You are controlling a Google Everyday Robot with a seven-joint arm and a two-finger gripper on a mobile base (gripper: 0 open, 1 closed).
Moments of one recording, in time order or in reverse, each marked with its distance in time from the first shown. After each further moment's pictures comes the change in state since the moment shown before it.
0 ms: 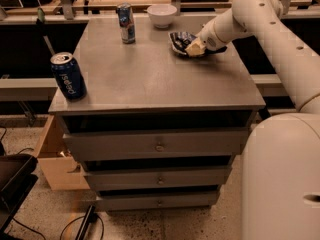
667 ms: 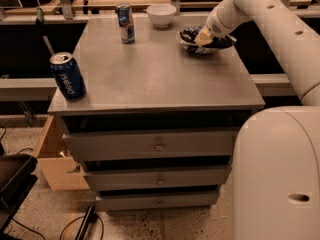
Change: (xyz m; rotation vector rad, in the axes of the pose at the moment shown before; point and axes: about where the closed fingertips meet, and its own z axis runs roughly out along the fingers) arm -0.005 -0.037 -0.035 0.148 0.126 -0.022
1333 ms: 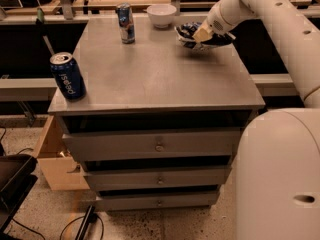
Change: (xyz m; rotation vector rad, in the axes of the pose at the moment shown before) arm -0.017 0.004 -0.011 -0.036 -0.076 -0.009
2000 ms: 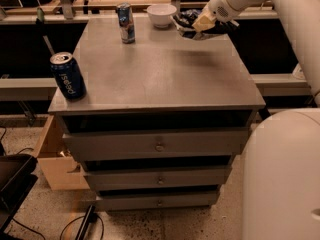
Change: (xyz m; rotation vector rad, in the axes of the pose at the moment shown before) arm -0.034 0.007 -0.045 -0.019 -0.049 -0.085
